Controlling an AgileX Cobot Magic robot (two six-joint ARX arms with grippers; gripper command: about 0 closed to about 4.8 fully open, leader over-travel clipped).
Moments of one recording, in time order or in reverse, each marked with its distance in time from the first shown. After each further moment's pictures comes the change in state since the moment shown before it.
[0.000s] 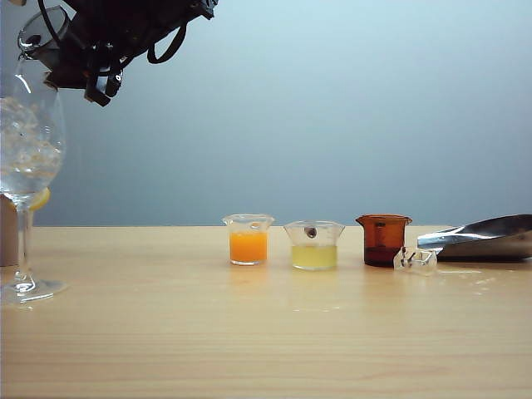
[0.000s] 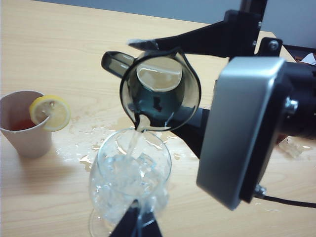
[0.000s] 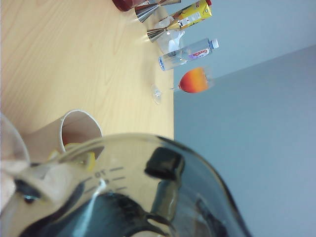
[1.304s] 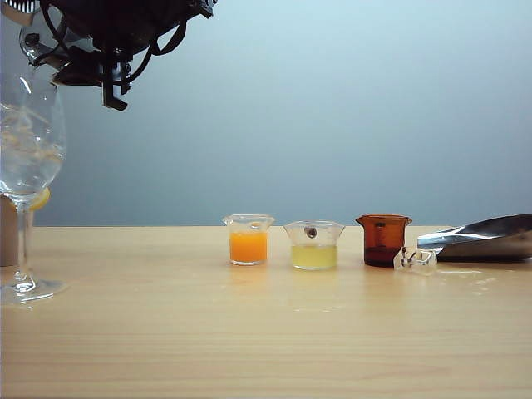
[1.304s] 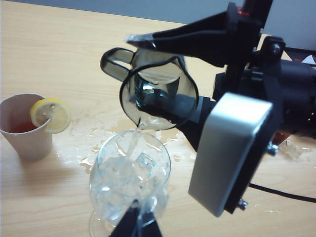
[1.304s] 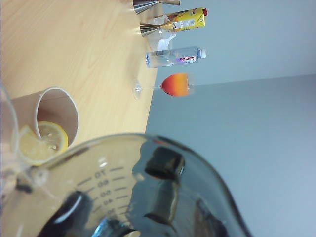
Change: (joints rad) left arm 0.000 -0.006 0.000 0.004 0.000 0.000; right arm 0.001 0.000 0.000 0.026 0.019 -0.239
